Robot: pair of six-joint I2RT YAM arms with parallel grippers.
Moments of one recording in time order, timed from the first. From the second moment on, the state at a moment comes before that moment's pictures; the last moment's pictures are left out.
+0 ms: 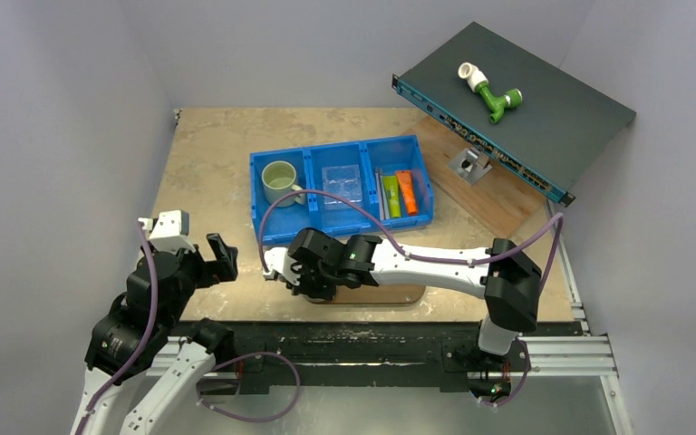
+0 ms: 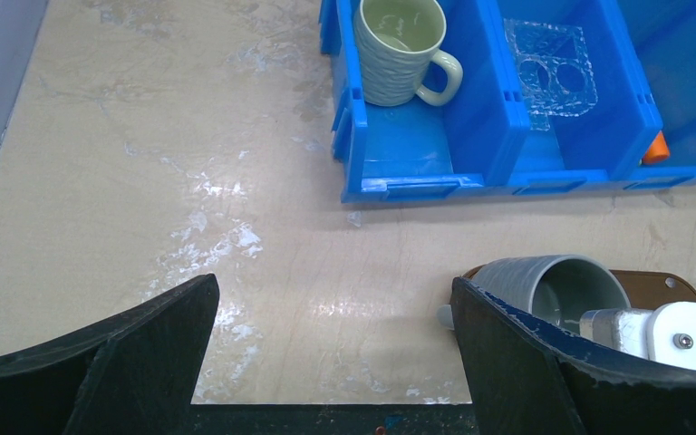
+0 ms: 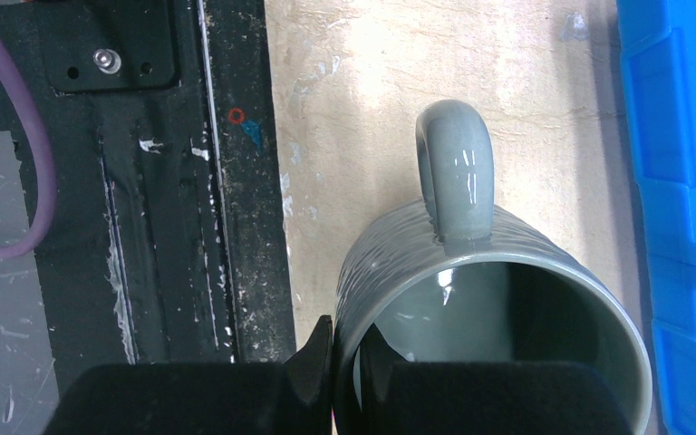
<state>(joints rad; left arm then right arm) -0.43 0.35 0.90 -1.00 -0.34 -0.38 1.24 1.72 1.35 -0.59 -0.10 -0.22</state>
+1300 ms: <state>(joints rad) -0.43 0.35 0.90 -1.00 -0.34 -0.38 1.24 1.77 1.33 -0.55 -0.09 -0.18</state>
